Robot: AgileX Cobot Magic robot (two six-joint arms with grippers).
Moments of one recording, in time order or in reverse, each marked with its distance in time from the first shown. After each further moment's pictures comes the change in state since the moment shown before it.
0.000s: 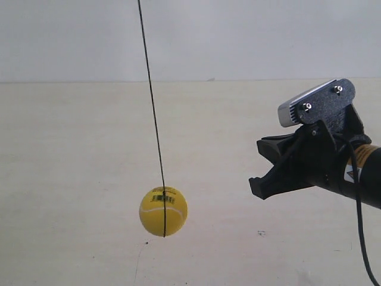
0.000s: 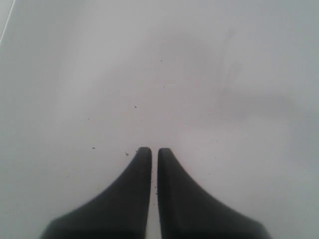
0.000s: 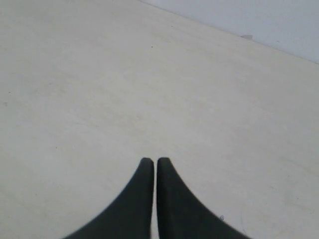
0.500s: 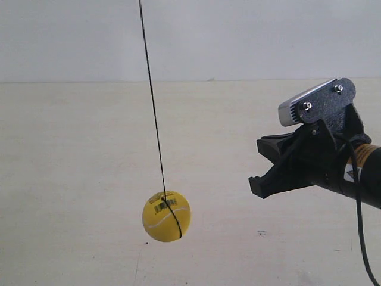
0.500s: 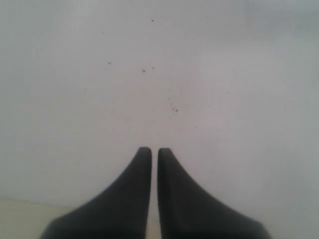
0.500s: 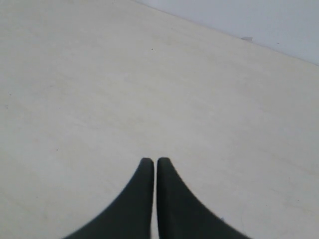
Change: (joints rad) left arm 0.000 0.000 0.121 0.000 0.151 0.000; right arm 0.000 0.000 0.000 0.000 -0.006 0.002
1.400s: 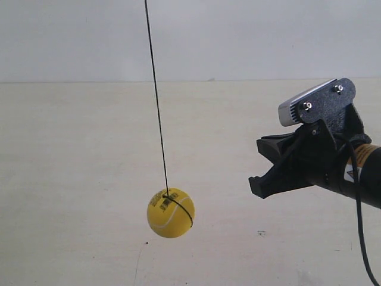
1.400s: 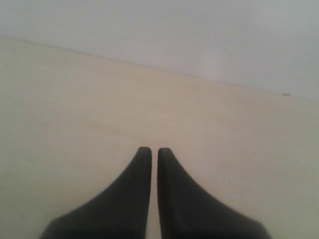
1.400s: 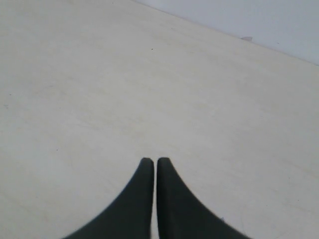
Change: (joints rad) left arm 0.000 0.000 0.002 0.000 0.518 0.000; right arm 0.000 0.000 0.000 0.000 0.000 0.000
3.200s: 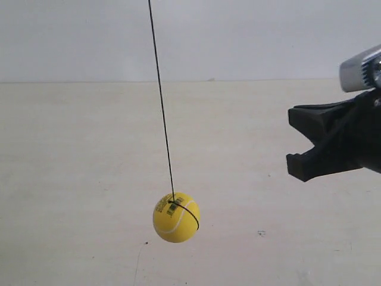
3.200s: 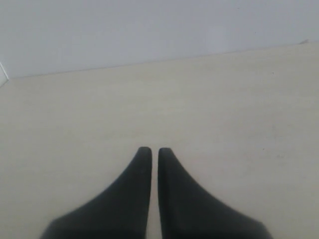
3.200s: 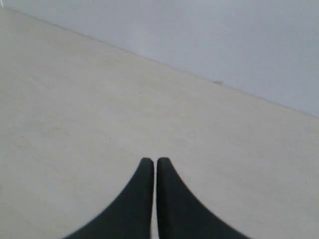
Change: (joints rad) left arm 0.000 0.000 0.000 0.001 0.020 0.321; right arm 0.000 -0.371 0.000 0.000 0.240 0.028
